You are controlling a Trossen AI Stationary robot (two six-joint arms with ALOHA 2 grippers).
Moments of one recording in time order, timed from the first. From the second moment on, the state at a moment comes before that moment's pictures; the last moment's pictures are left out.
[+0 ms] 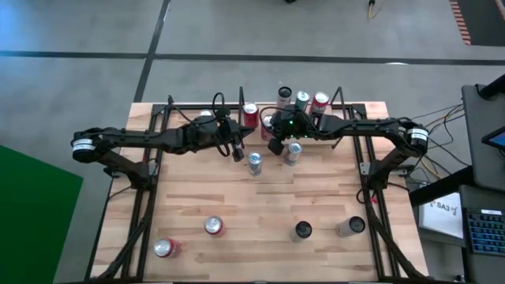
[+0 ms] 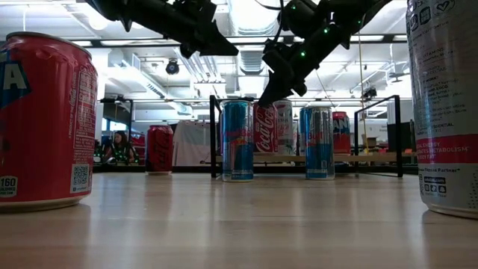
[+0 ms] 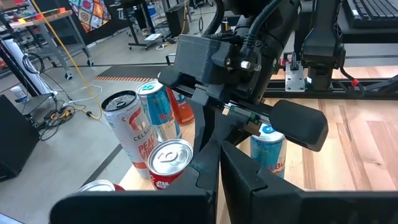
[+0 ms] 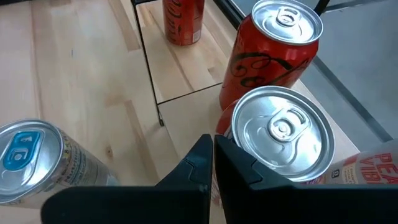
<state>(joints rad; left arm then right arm) 0.18 1.37 0.92 0.22 -0.20 0.14 -0.34 1.57 1.10 -0.17 0.07 0.00</state>
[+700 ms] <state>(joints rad) 0.18 1.37 0.92 0.22 -0.20 0.14 -0.37 1.57 1.19 -0.24 0.25 0.19</state>
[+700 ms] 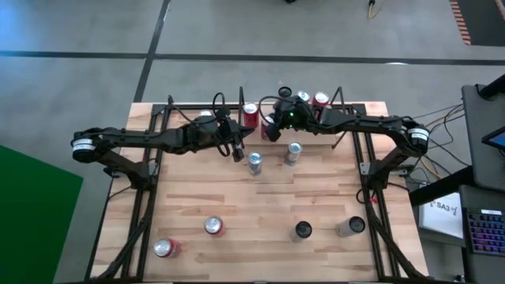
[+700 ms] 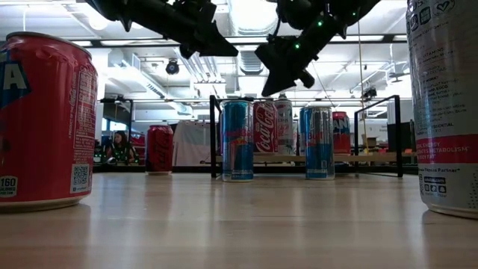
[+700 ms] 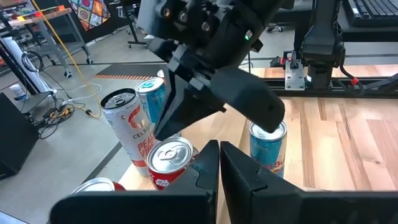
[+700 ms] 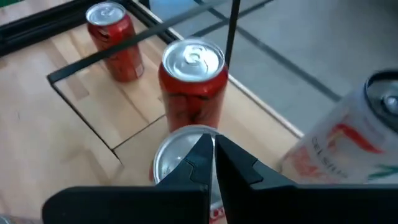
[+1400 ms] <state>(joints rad) 0.18 1.37 0.92 0.22 -0.20 0.14 -0.34 1.57 1.17 -0.29 0.18 0.27</state>
